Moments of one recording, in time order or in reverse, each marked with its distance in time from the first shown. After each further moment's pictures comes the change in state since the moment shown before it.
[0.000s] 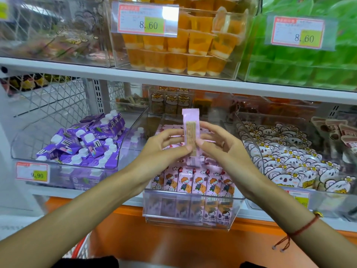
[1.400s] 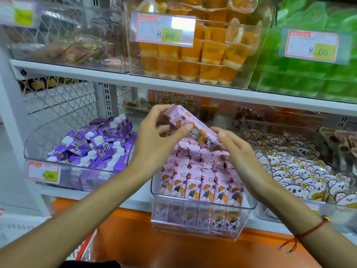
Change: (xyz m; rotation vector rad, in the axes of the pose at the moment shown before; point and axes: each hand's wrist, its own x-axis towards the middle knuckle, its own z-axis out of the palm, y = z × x) left_hand 0.007 0.015 -0.014 0.045 0.300 0.451; right_hand 0.019 0.009 -0.006 -0.155 0.076 -0.017
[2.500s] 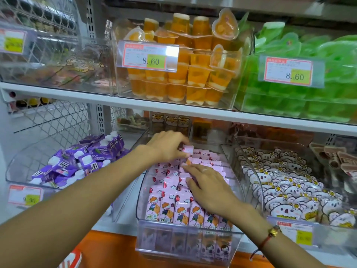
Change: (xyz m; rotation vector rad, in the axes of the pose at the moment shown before) left_hand 0.093 -0.043 0.030 1.164 -0.605 0.137; right_hand 0.025 0.041 0.020 -0.998 -0.250 -0.177
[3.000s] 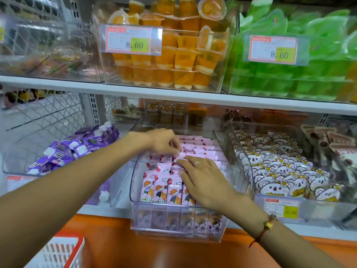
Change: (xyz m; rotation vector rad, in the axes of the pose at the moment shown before) left_hand 0.000 0.000 0.005 -0.062 -0.342 0.099; right_hand -0.030 -0.008 -0.003 -0.127 -0.047 -0.033
